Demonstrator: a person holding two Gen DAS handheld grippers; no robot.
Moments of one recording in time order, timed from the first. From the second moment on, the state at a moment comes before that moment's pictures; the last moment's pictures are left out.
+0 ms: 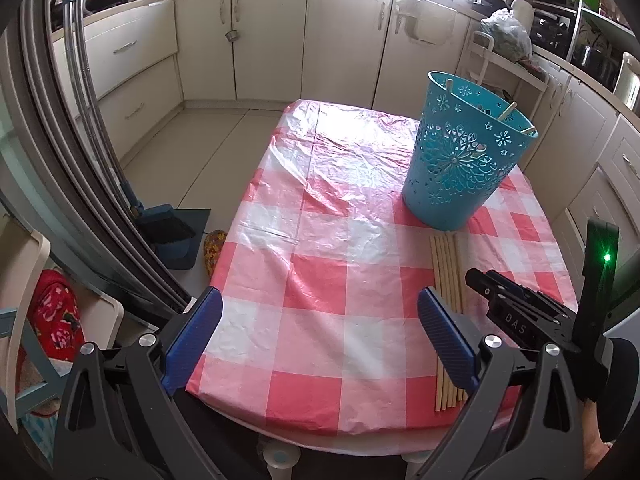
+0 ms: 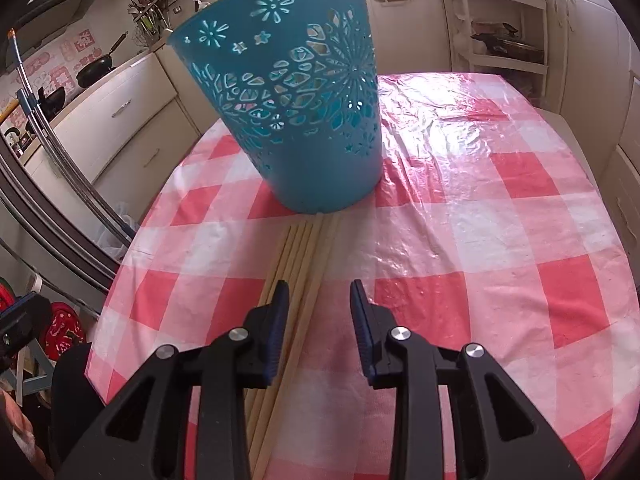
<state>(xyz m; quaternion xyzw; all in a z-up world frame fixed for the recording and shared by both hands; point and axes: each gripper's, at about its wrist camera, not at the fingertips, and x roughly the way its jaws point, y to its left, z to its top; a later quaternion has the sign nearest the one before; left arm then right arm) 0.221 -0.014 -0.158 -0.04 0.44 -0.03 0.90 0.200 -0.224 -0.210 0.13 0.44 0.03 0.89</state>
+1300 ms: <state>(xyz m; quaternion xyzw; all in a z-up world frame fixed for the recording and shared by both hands) 0.309 -0.121 -0.240 0.05 0.52 -0.08 0.85 0.183 -0.277 -0.217 0.08 0.46 0.07 0.88</state>
